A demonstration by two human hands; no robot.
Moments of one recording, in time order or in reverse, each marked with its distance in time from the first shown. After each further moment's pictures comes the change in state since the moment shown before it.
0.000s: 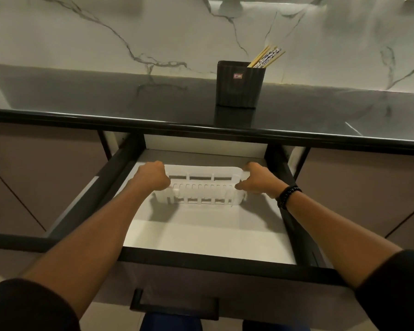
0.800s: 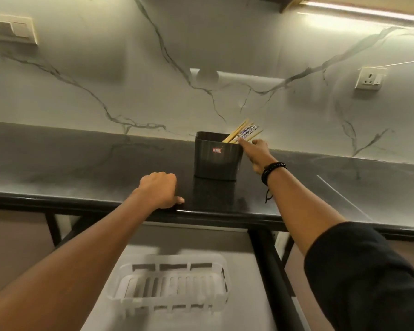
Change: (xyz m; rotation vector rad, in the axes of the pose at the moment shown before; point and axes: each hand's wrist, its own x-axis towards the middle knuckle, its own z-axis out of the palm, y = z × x) left_hand 0.114 0.101 -0.103 0.234 0.162 0.295; right_hand 0.185 -0.066 -0.185 0.791 0.464 0.021
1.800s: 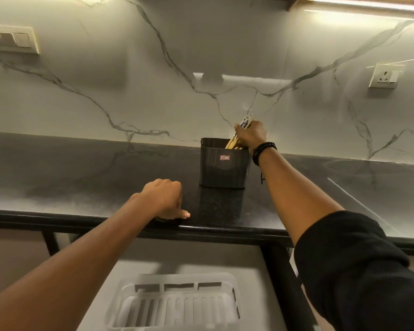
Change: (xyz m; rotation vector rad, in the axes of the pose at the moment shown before) left_hand 0.024 -0.008 -0.007 -0.023 -0.145 0.097; right_hand 0.055 -0.040 0.038 -0.228 0.155 -0.195
